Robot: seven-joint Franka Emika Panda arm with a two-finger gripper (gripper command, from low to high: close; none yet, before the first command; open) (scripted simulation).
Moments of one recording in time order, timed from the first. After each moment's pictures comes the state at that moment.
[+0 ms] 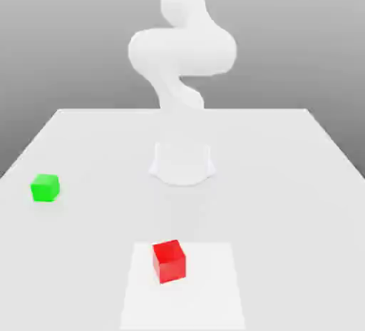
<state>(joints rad) 0.04 -0.73 -0.06 -2.34 0.04 2.34 0.73</state>
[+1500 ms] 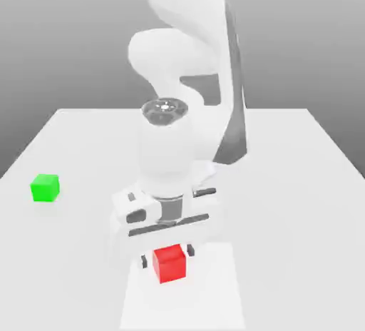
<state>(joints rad) 0.09 0.24 -0.11 -2.75 0.17 3.00 0.25</state>
